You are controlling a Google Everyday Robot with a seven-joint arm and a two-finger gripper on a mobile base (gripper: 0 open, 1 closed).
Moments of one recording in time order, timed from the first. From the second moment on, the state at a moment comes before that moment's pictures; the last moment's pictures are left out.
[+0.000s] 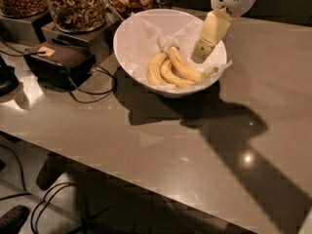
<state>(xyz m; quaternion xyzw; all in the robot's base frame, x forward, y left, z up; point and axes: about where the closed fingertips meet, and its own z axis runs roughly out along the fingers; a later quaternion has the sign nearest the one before) 0.576 -0.133 0.982 -0.51 0.85 0.06 0.15</state>
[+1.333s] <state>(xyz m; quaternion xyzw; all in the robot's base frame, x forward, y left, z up) 0.617 -0.134 0.958 -0.49 0.86 0.07 0.13</state>
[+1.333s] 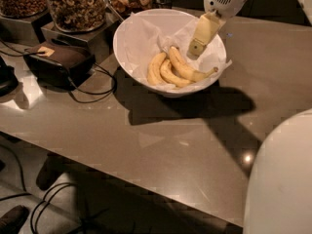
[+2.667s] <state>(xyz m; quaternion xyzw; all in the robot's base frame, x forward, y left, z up) 0.626 -0.119 0.936 -0.50 0.86 0.05 0.10</state>
